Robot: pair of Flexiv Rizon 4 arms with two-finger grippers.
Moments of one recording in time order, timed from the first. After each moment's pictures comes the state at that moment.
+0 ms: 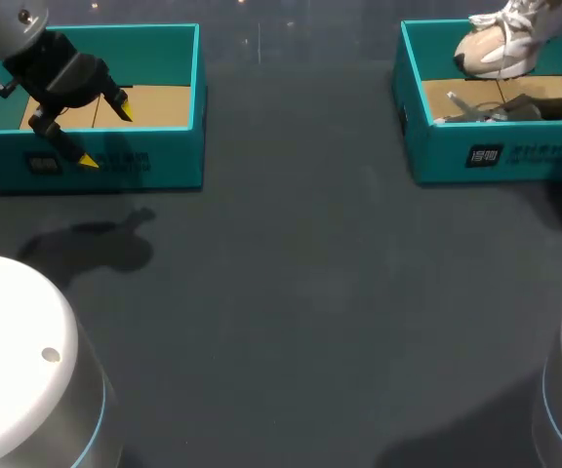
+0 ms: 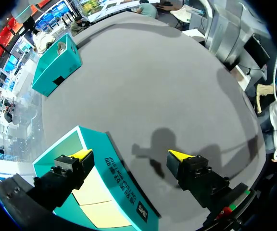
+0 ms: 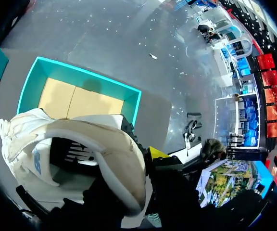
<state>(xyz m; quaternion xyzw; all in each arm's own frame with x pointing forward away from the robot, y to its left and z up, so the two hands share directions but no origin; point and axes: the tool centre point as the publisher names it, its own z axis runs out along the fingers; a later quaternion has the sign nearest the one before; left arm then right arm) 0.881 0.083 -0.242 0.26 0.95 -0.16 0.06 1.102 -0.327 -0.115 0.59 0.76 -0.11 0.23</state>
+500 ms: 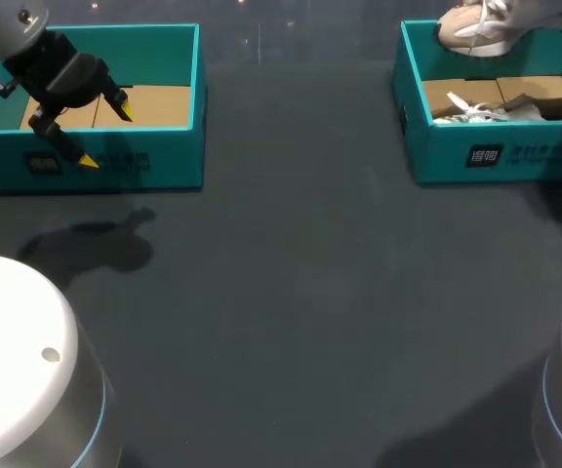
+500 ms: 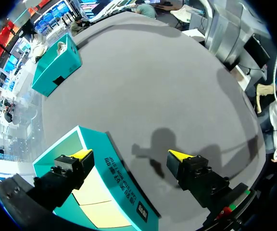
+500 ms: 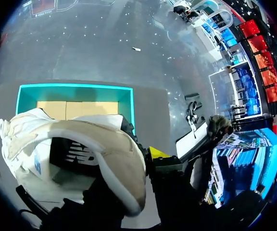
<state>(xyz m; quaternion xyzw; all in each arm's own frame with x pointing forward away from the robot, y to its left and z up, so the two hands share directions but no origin) 0.881 0.083 -0.242 0.26 0.95 -0.16 0.06 1.109 -0.325 -0.132 0.69 0.68 -0.11 0.23</state>
